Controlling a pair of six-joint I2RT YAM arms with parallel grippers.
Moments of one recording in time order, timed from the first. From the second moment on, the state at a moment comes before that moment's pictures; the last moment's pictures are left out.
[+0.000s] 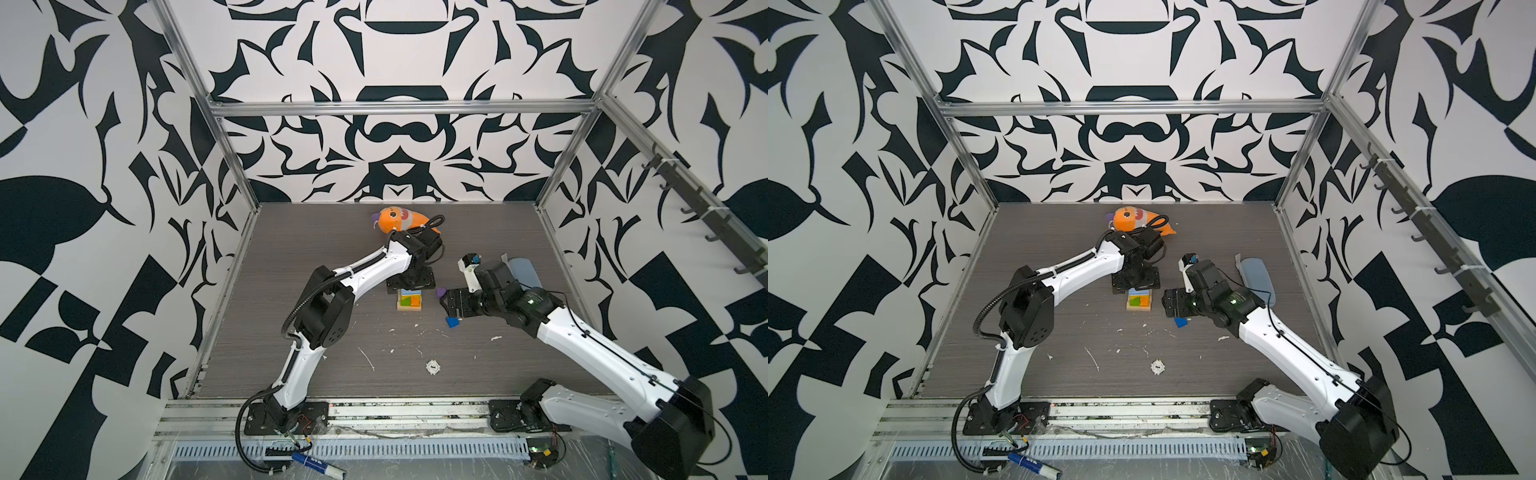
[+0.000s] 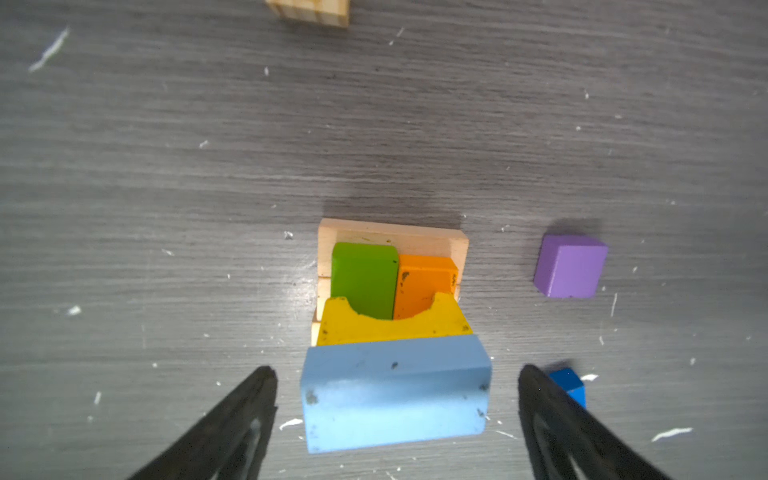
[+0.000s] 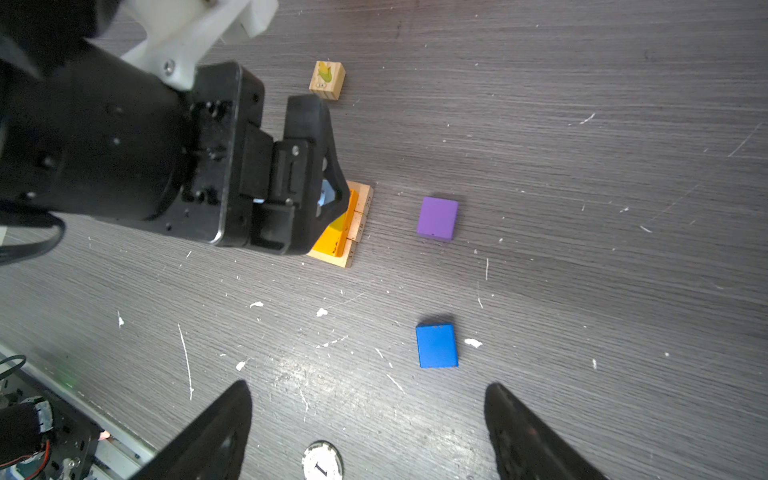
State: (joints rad) left arm -0.84 2.15 1.88 -1.11 -0.03 -0.86; right arm 0.58 1.09 0.85 -0.64 -0.08 0.44
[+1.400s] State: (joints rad) left arm -0.75 1.68 1.41 -0.96 -0.13 -0.76; right arm 0.56 1.21 0.85 -0.69 -0.02 0.50
